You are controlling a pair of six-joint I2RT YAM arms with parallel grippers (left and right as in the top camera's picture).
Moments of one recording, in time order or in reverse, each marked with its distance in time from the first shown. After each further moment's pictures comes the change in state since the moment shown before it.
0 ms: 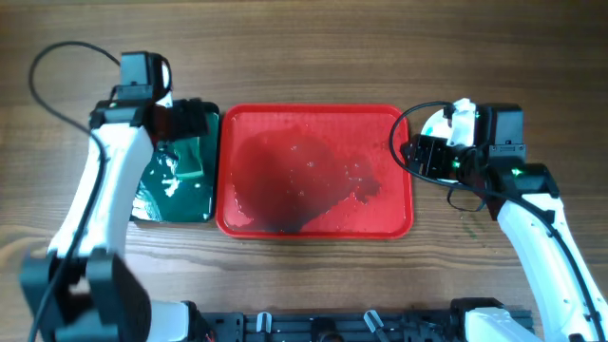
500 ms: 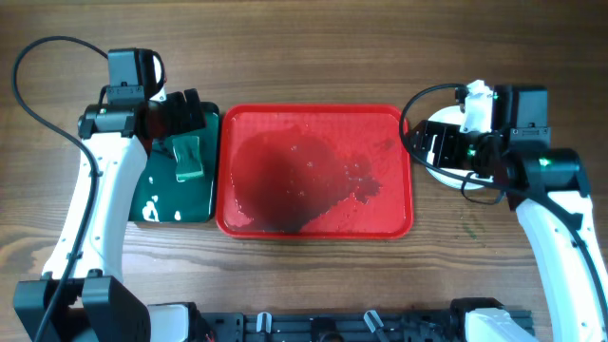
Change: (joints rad) left arm 0.000 -0.063 0.017 -0.001 0.015 -0.015; right arm 0.000 -0.029 0.238 -0.252 -0.003 -0.022
